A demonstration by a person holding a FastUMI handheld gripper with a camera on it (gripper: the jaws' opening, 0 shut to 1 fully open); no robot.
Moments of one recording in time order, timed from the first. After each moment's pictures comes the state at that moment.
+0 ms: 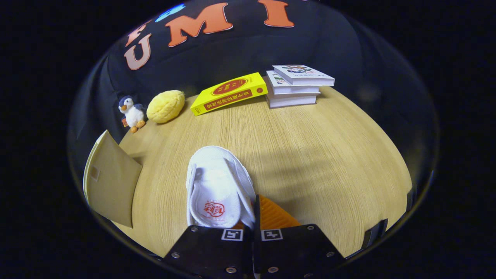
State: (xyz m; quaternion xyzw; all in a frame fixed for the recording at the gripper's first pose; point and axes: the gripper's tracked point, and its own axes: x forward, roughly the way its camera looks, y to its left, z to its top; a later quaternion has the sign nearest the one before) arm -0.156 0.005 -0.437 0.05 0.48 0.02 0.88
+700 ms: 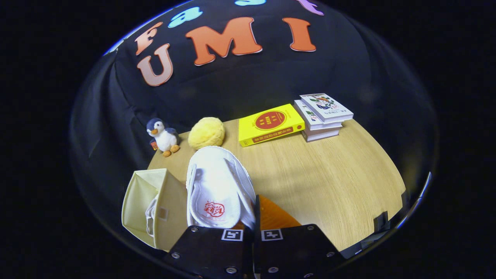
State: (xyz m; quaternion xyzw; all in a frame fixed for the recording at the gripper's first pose) arm -0.134 0.151 -0.298 0.06 0.44 0.04 0.90
